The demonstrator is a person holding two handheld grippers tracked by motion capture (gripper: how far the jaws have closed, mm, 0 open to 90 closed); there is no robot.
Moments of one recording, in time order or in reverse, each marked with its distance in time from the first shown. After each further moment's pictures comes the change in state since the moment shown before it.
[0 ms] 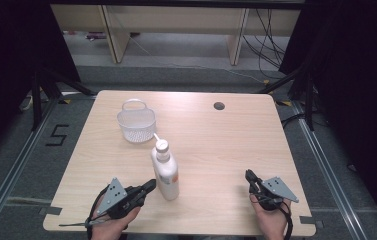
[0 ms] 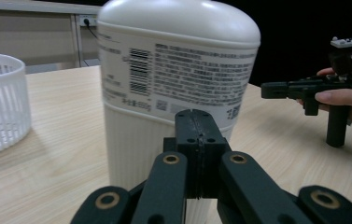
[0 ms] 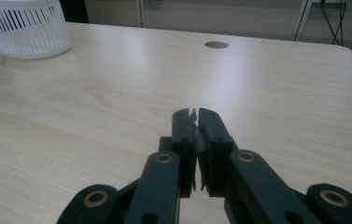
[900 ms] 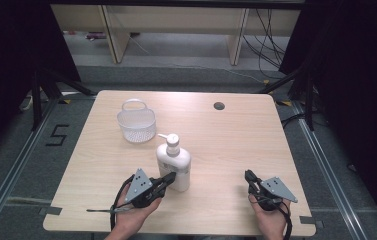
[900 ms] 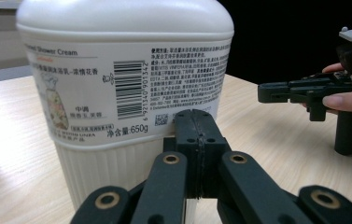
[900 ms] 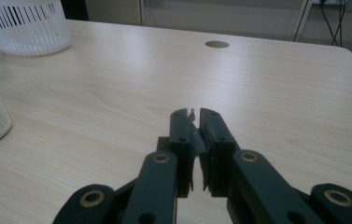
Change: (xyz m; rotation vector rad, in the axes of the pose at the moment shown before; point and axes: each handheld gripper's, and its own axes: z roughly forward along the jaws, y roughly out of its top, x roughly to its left) left arm -0.014 0.010 0.053 0.027 -0.017 0.042; right arm 0.002 0.000 0.000 0.006 0.013 0.007
